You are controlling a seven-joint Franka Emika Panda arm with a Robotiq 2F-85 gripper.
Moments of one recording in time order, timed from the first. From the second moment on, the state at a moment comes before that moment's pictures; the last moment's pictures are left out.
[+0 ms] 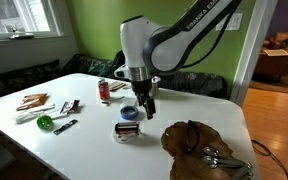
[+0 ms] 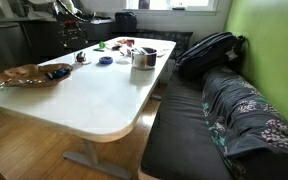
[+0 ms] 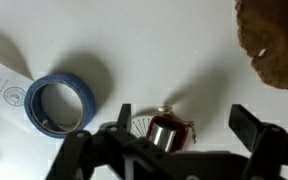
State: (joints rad) arm 0.30 0.61 0.22 -1.73 -0.36 2.30 -0.56
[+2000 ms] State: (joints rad) arm 0.30 0.79 0.31 -1.52 -0.22 2.41 -0.40
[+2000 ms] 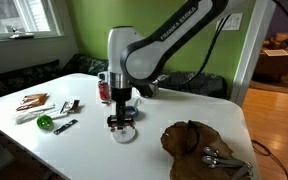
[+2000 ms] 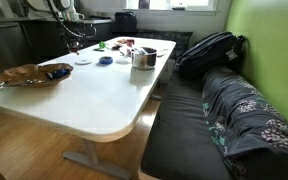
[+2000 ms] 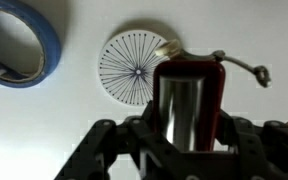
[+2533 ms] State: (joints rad) arm 0.33 0.45 0.25 -1.85 -0.25 2.21 -0.17
